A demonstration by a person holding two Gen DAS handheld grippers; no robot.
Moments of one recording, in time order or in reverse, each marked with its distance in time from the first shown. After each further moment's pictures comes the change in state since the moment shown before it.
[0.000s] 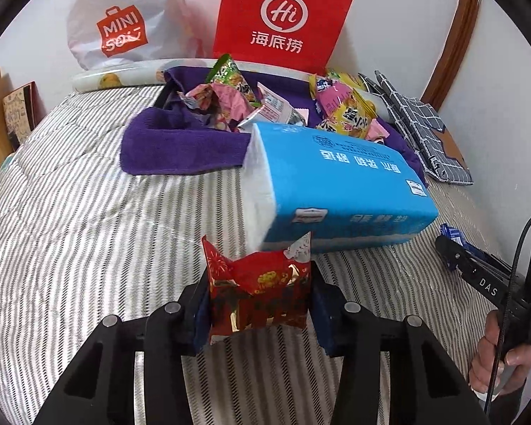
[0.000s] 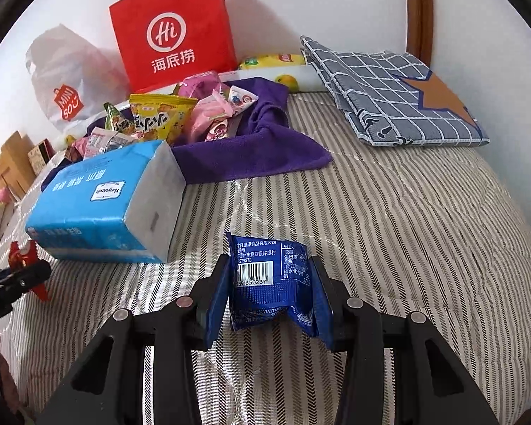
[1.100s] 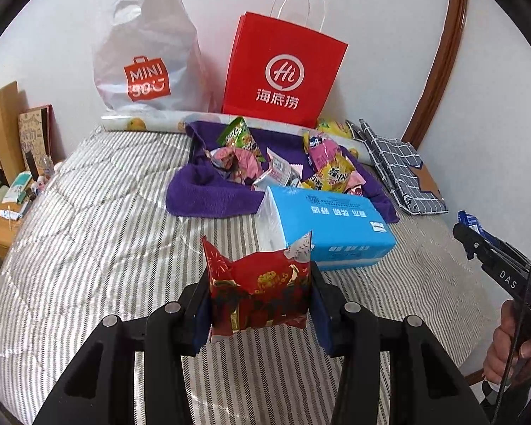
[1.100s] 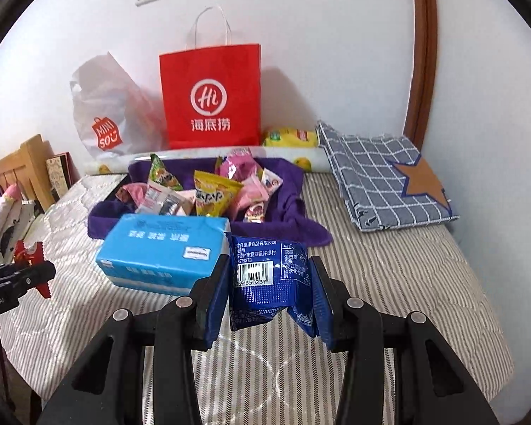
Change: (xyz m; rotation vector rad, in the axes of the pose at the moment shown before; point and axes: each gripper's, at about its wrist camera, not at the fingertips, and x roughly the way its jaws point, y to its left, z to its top) left arm -0.086 0.023 0.004 0.000 -0.149 -0.042; right arm -0.110 0.039 0.025 -0.108 -0.206 -0.030
